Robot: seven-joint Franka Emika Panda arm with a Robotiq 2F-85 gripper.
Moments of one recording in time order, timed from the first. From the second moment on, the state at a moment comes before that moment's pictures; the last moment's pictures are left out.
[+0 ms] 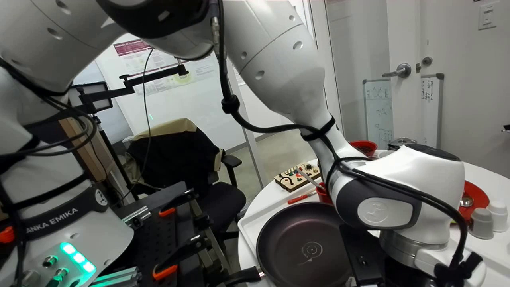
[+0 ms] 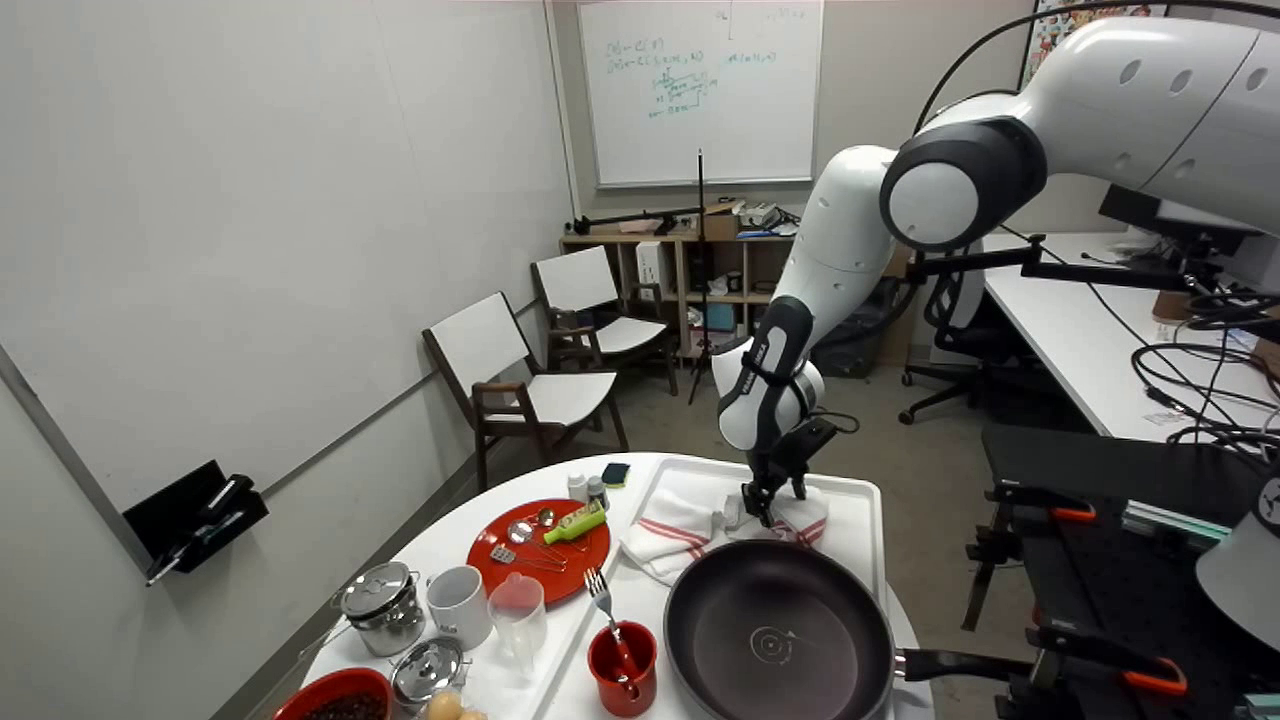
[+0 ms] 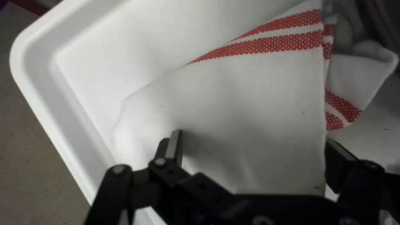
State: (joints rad) arm -0.33 1.23 -0.19 -1.57 0.10 2.52 0.06
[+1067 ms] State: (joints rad) arm -0.32 1.28 -0.20 -1.52 0.10 2.54 0.07
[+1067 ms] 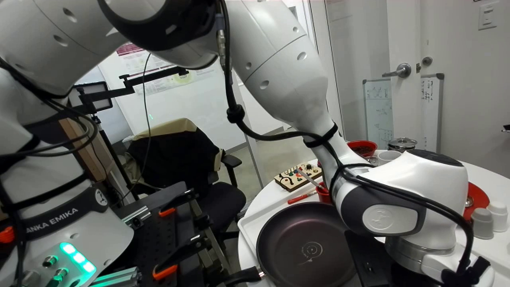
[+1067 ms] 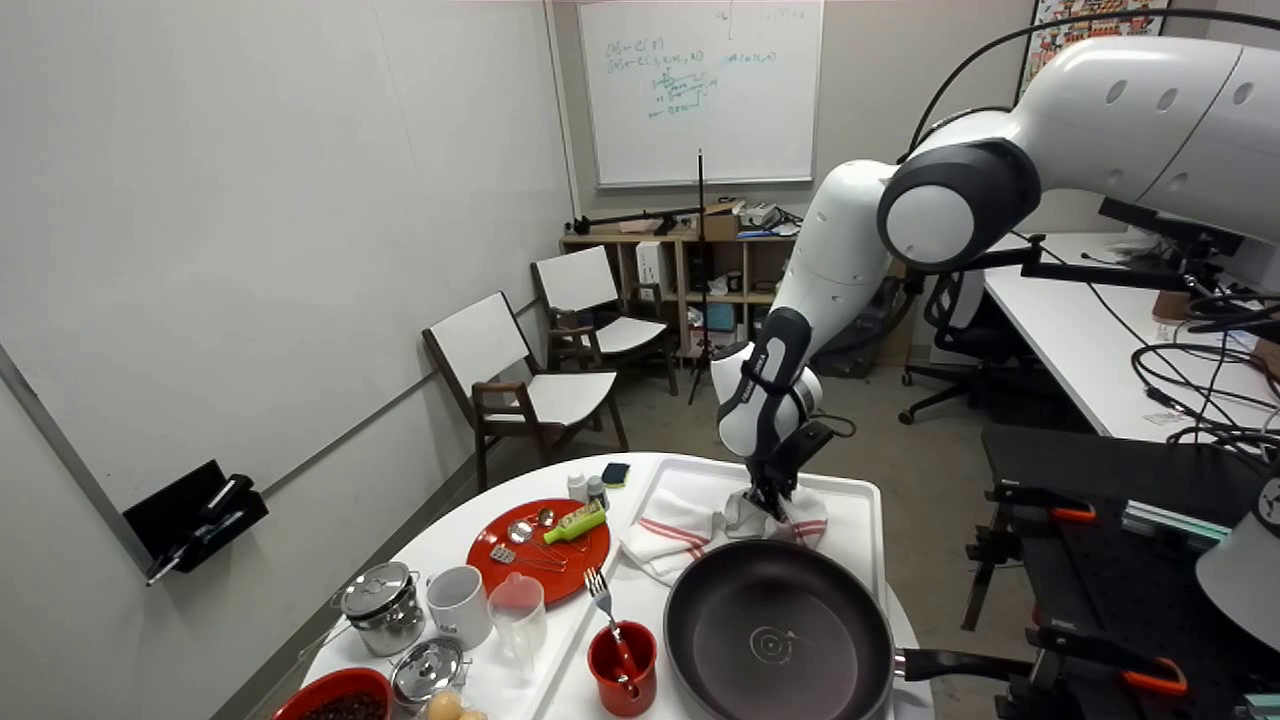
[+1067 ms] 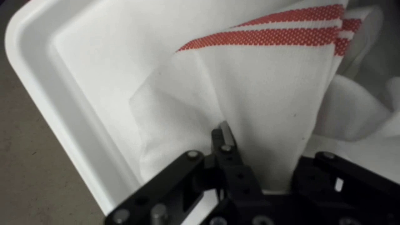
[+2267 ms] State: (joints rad) arm -0.50 0.81 -0.01 -2.13 0.05 3.04 -0.30
